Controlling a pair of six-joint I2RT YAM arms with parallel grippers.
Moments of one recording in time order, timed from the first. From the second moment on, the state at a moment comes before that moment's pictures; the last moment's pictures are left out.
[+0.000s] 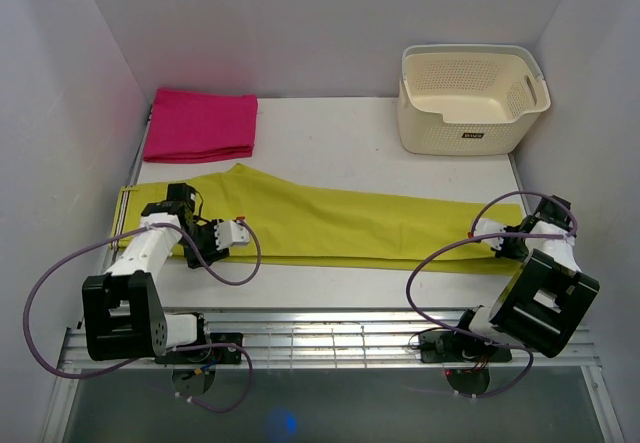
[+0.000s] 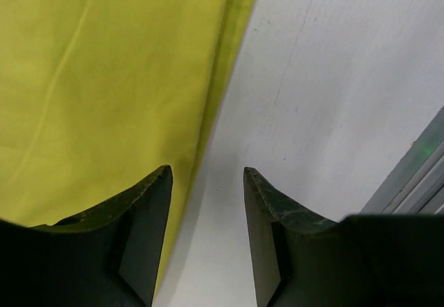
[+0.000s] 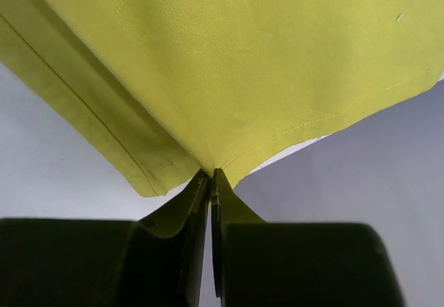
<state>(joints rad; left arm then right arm) 0.05 1.28 0.78 -0.90 0.29 1.41 -0.57 1.32 0.69 -0.61 -0.12 -1.82</state>
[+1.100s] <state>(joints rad) 0.05 1.32 0.73 -0.77 0.22 1.46 -0.57 1.32 0.72 -0.65 -0.12 -1.81</state>
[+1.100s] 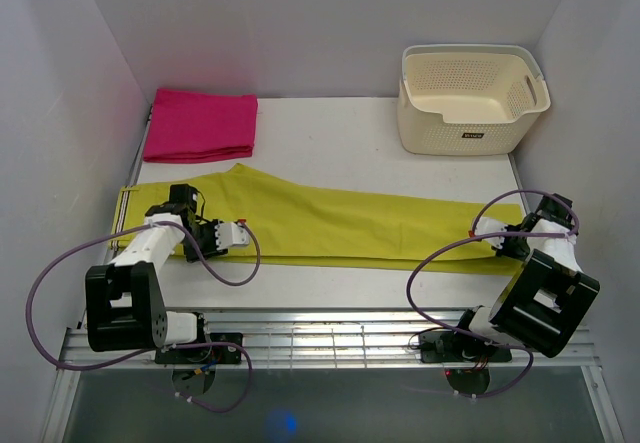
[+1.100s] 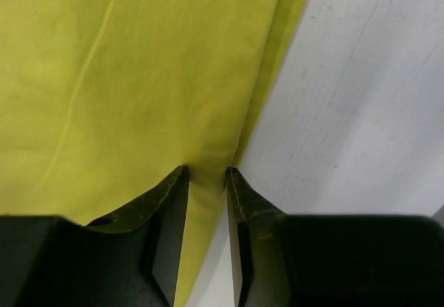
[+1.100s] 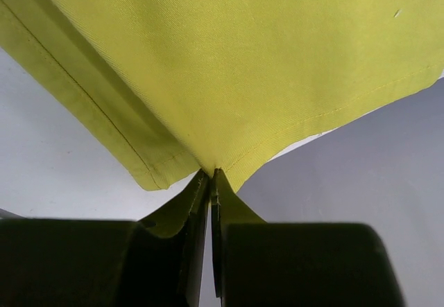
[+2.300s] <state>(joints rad) 0.18 1.37 0.88 -0.79 0.28 1.46 -0.57 1.21 0.60 -0.74 -0.13 -1.89</state>
